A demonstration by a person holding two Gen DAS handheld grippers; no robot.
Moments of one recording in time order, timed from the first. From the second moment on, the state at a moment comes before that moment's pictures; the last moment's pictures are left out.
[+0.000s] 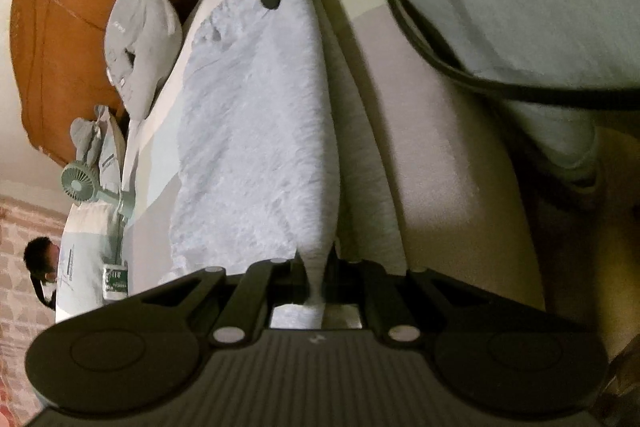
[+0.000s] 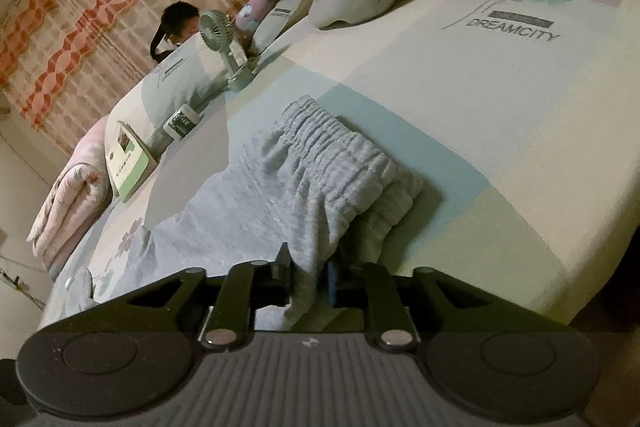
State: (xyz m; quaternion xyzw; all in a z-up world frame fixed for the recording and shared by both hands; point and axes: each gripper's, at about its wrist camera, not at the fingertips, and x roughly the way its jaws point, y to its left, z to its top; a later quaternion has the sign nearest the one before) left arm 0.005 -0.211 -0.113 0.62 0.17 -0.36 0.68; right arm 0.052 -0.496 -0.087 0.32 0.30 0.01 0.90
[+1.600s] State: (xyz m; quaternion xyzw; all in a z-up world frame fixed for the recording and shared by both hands) left arm 0.128 -0.116 -0.070 0.21 0.42 -0.24 0.85; right arm 0.104 -0.391 -0.061 0.00 0.34 0.00 0.94
